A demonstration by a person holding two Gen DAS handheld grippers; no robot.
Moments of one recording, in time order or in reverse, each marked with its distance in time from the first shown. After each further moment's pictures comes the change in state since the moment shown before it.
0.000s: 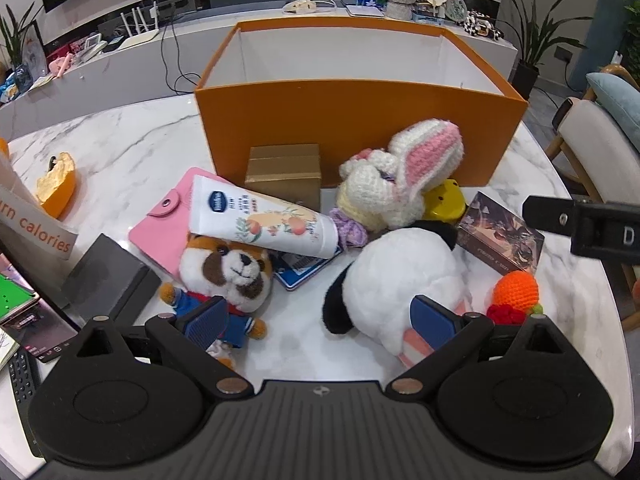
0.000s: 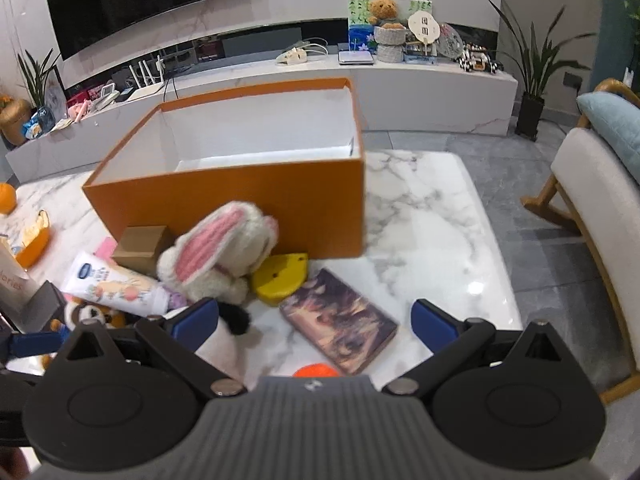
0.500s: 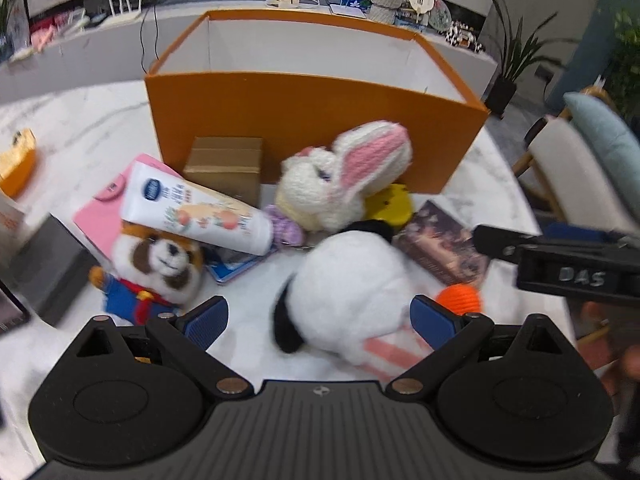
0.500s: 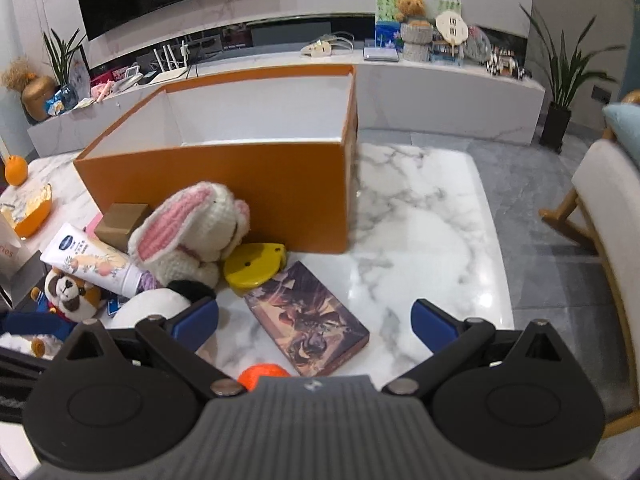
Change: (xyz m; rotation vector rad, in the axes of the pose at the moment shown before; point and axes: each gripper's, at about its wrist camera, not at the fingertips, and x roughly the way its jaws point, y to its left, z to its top) left arm 0.005 -0.020 0.003 -0.091 0.008 -0.138; right arm 0.025 -0.037 -0.004 -0.057 0.027 0.081
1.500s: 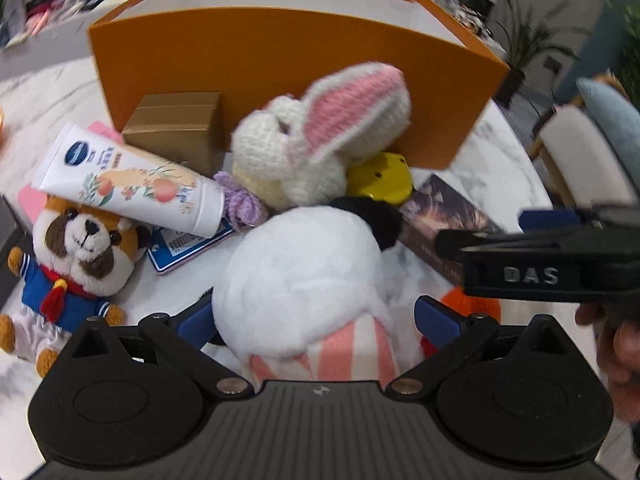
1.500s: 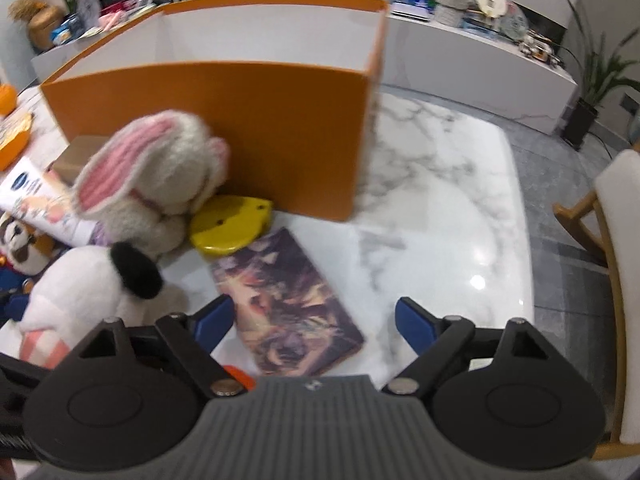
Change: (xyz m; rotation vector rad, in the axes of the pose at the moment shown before) left arm 0.060 -0.023 -0.011 0.017 0.037 0.020; right arm 0.064 0.007 0.005 -0.155 0.161 -0.011
